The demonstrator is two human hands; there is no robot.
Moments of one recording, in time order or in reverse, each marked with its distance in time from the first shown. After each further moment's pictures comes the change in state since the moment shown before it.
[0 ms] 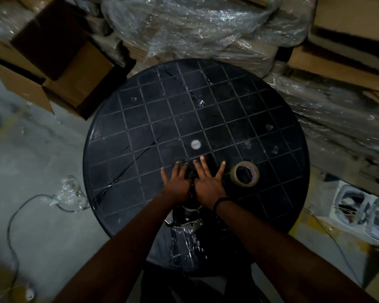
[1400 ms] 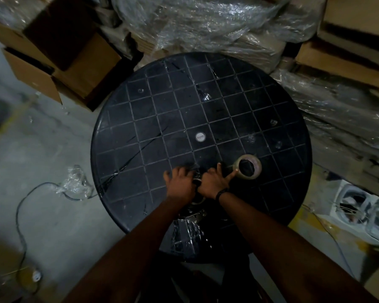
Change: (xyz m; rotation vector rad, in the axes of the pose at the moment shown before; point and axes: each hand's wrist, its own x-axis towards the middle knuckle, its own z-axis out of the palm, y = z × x) left_hand -0.034 0.017 0.018 -0.128 0.195 -0.158; right_hand -0.015 -0.008 -0.019 0.320 -0.315 0.271
